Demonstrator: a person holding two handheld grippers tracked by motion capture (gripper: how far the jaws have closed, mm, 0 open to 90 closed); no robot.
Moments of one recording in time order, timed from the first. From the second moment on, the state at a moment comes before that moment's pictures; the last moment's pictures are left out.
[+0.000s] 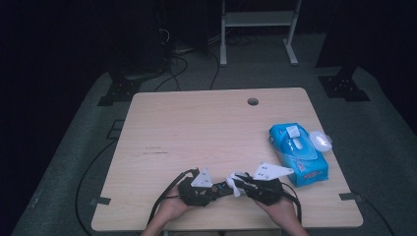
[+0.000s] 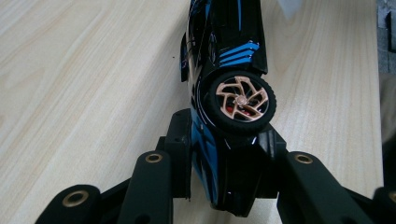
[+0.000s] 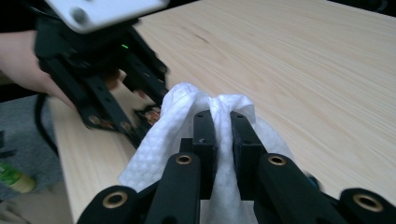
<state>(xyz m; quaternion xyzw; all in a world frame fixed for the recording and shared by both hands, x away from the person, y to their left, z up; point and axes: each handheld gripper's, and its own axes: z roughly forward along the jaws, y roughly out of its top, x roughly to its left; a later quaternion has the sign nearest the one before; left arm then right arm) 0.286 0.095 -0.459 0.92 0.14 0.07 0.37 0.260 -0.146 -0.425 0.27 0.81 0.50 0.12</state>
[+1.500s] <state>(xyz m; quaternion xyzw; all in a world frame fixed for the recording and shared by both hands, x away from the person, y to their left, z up) 0.310 0.112 -0.460 0.90 0.15 0.07 0.40 0.279 -0.172 -0.437 0.32 0.80 0.49 0.12</state>
